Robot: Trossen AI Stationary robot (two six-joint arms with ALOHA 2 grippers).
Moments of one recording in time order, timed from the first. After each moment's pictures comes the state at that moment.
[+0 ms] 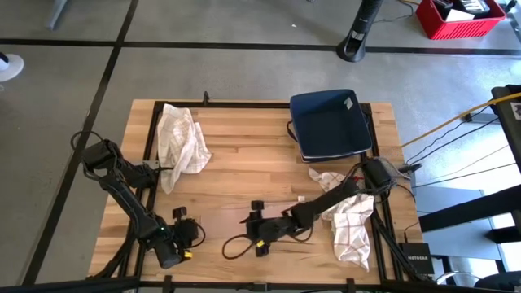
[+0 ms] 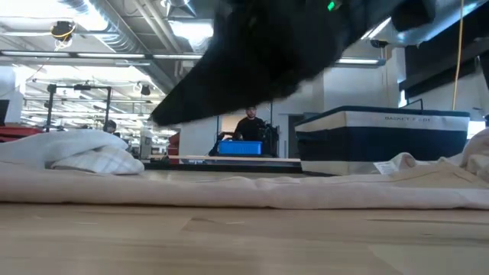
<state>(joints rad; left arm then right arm) -0.98 1.64 0.77 -0.48 -0.48 -1.16 0.46 2.14 1.33 0.19 0.35 0.07</state>
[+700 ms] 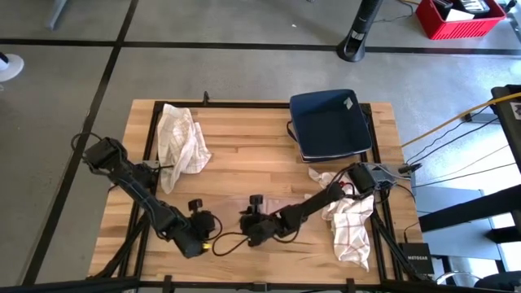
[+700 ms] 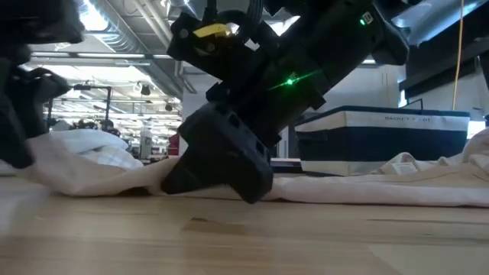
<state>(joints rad) -0.79 1.64 0.84 -0.43 -0.52 -0.92 0.42 2.27 1.44 0.02 0.52 0.07</state>
